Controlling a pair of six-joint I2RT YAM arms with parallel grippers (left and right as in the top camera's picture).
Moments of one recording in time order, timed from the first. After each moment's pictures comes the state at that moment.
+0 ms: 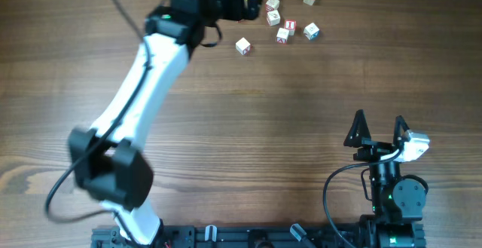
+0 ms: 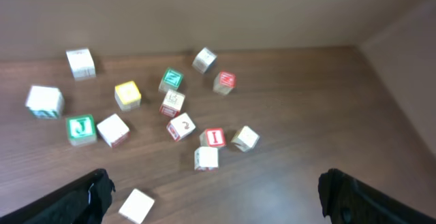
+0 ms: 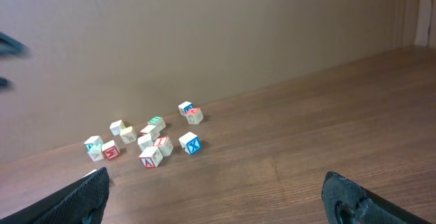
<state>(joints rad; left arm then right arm) -0.36 1.90 1.73 -0.39 0.25 -0.32 -0.01 0.01 0.01 0.01 0.05 0.28</state>
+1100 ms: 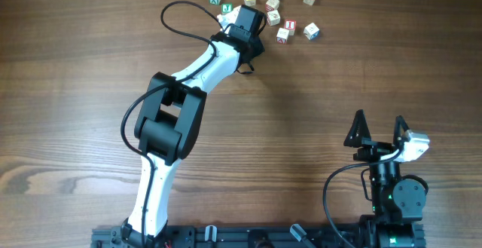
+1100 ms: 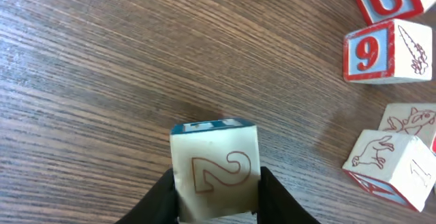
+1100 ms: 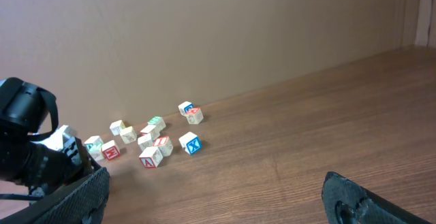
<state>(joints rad) -0.48 2.33 1.73 -0.40 -0.11 -0.85 -0.01 0.01 0.01 0.01 0.05 0.28</state>
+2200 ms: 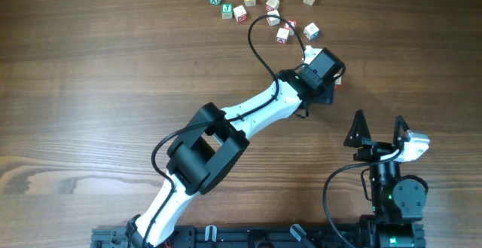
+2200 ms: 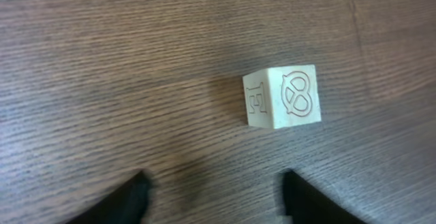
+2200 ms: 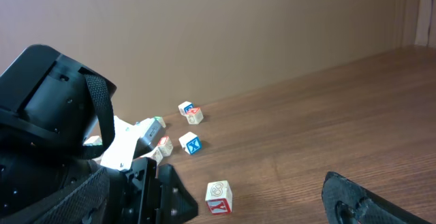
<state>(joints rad) -0.86 2.28 1.73 -0.42 -0.05 -0.63 -0.01 0.01 0.01 0.01 0.05 0.28</state>
